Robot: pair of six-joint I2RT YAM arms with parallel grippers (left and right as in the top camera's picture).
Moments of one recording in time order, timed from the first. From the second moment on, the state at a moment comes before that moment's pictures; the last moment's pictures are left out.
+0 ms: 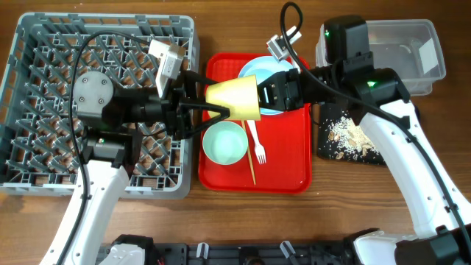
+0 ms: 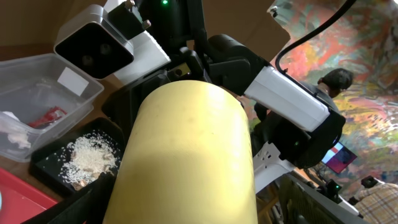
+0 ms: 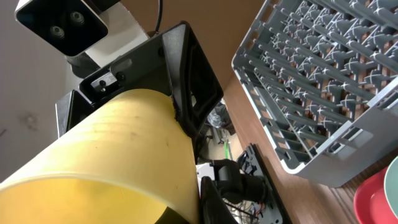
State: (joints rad) left arm -0.14 1.20 0.91 0.50 1.40 -0.86; right arm 0.30 1.51 1.41 -0.67 -1.33 0.40
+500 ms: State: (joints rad) left arm -0.16 1.20 0.91 0.44 1.41 -0.87; right arm 0.30 1.51 1.41 -0.67 -1.33 0.40
